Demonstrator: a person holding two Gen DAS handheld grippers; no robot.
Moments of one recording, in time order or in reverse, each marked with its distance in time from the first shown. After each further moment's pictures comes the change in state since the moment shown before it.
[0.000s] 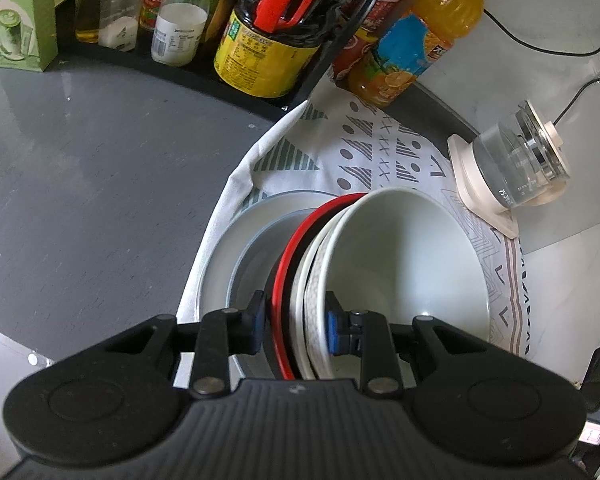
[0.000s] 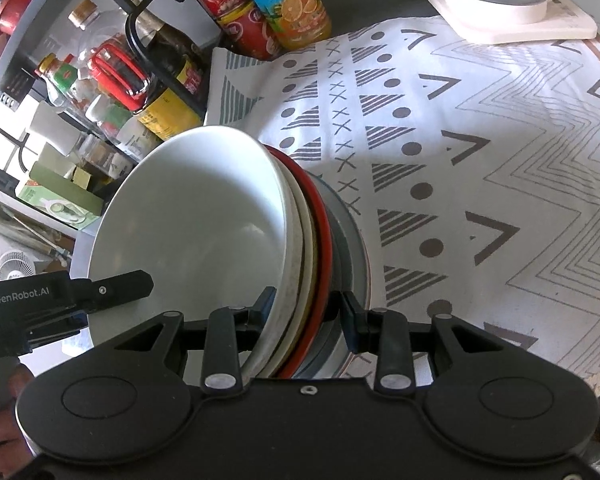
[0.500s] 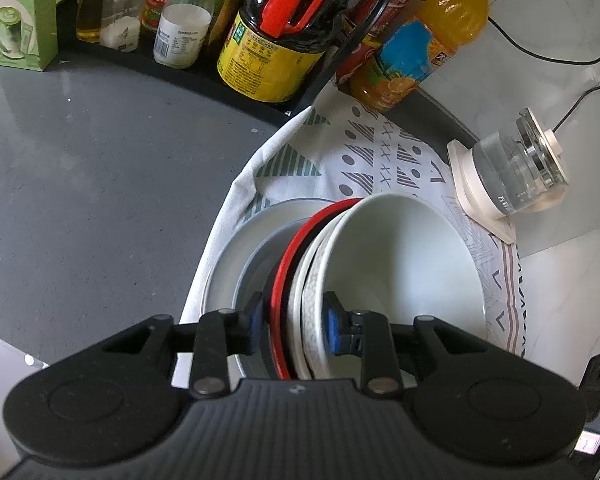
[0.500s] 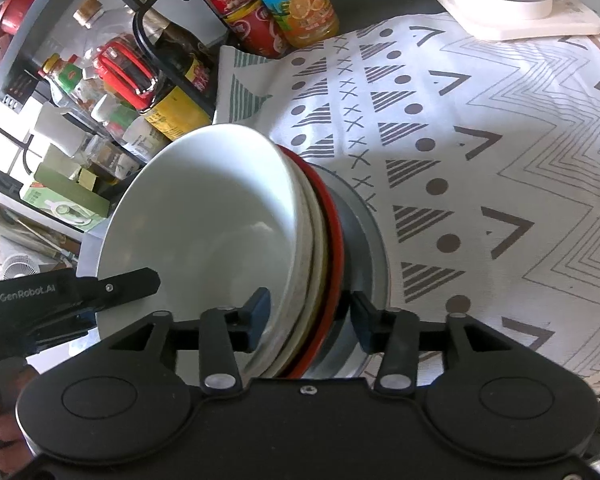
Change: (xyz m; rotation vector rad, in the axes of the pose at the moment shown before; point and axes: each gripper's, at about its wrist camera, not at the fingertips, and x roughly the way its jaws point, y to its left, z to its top) left arm 0.000 0.008 0.009 -0.009 0.000 -0.019; right arm 0.004 0.010 -0.002 0.010 -0.004 0.012
